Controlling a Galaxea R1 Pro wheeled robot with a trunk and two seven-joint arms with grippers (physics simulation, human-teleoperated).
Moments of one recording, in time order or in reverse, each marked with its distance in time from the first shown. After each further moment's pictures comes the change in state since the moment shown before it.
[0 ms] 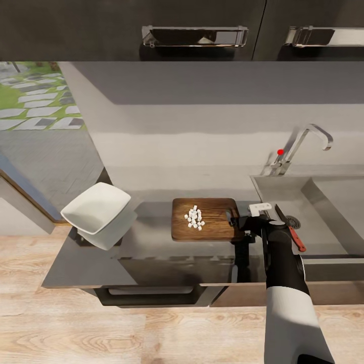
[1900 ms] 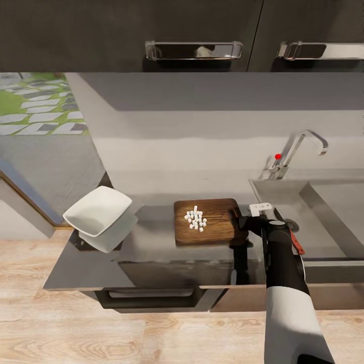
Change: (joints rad) left arm 0.000 0.000 0.000 0.000 0.000 0.000 0.000; right arm 0.000 0.000 0.000 -0.002 0.001 0.002 0.001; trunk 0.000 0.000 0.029
